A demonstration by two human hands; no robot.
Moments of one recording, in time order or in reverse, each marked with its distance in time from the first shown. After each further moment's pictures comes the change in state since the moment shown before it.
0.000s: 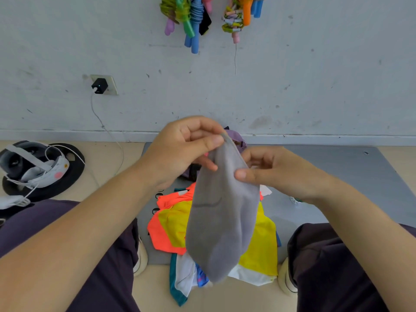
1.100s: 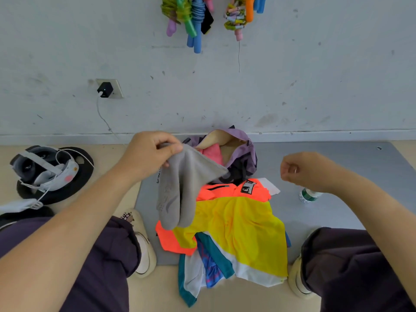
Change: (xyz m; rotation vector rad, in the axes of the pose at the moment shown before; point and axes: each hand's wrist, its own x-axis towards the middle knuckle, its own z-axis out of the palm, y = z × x) left_hand 0.012 -0.043 -0.075 0.679 0.238 -0.070; right_hand 0.017 0.077 -0.058 -0.894 0.133 0.257
